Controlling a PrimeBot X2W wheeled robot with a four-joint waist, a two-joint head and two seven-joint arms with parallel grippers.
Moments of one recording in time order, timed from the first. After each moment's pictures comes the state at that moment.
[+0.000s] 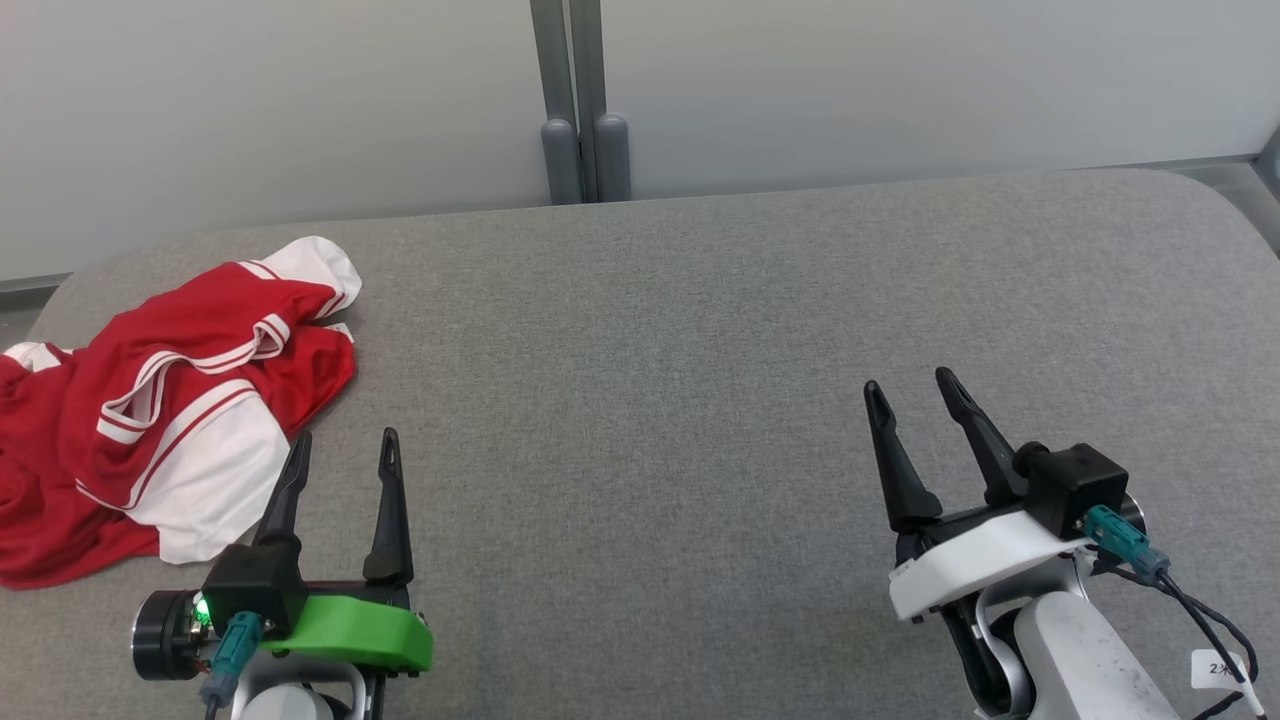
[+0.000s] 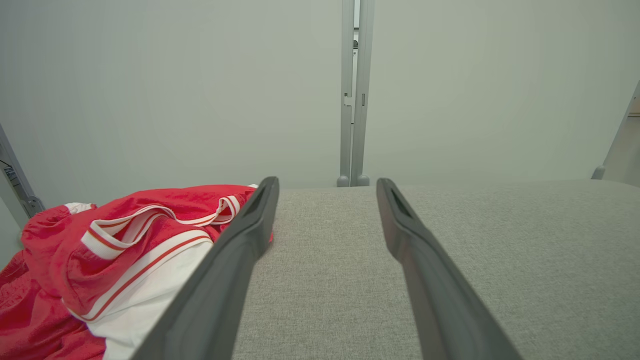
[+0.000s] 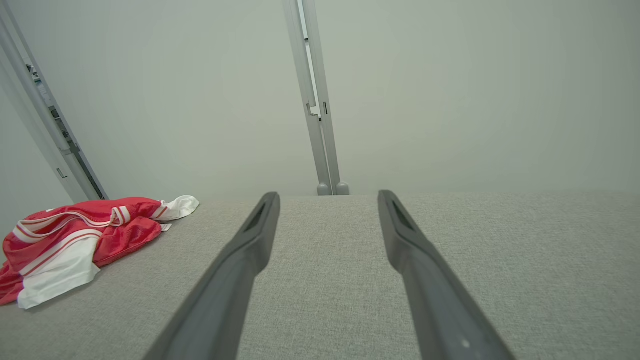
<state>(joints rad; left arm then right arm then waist) -0.07 0.05 -0.06 0.18 -0.12 -0.04 -0.26 -0.18 -0.07 0.17 0.24 0.25 0.13 -0.26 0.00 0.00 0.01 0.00</state>
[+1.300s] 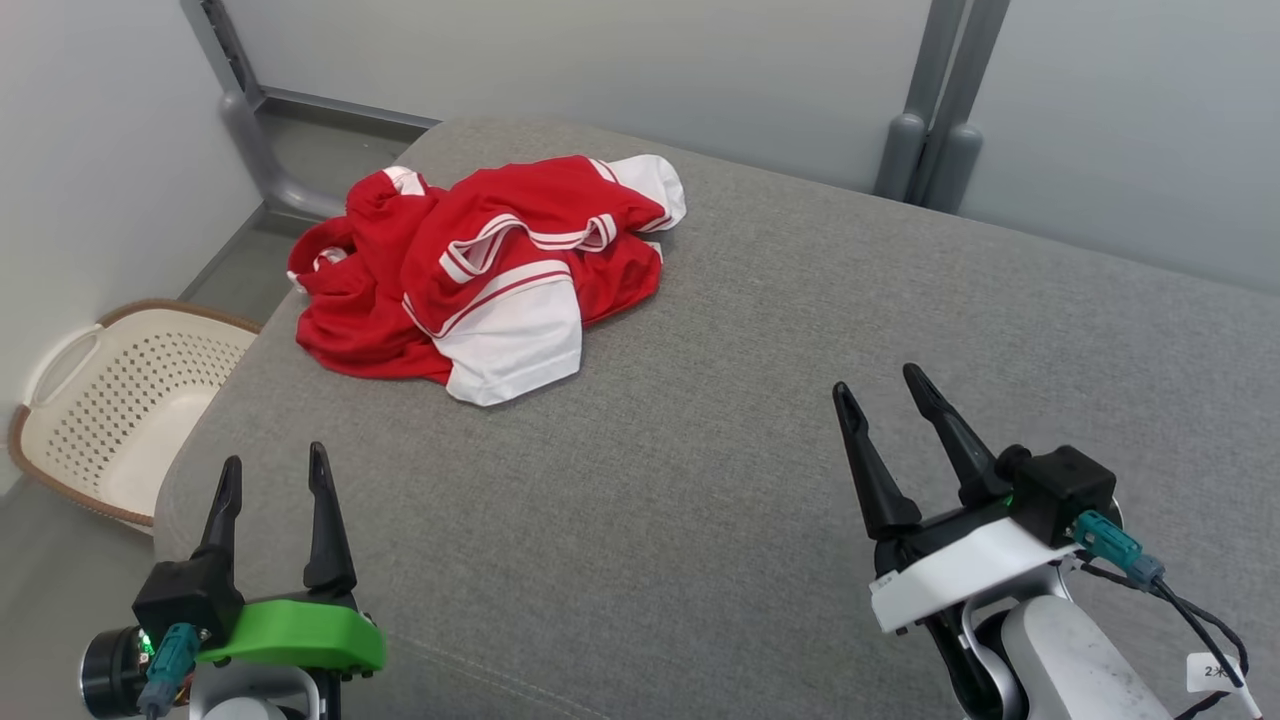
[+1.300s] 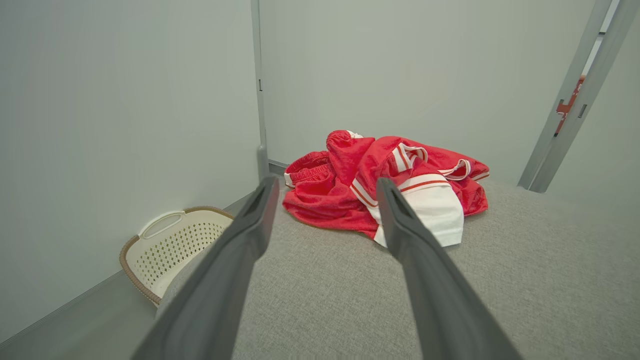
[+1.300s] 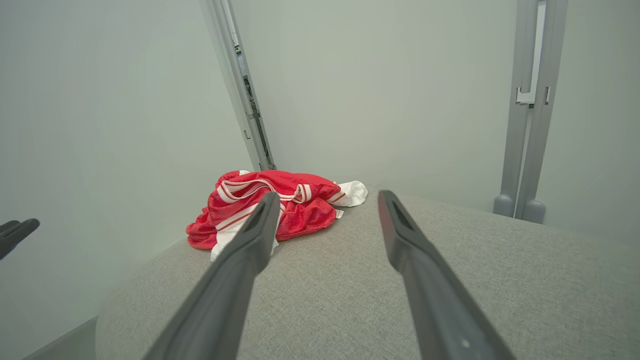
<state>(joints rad) -0.07 0.05 0.03 0.23 -0.19 -0.02 -0.26 -0.17 -0.10 0.26 0.17 0.32 0.13 -0.26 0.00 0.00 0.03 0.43</state>
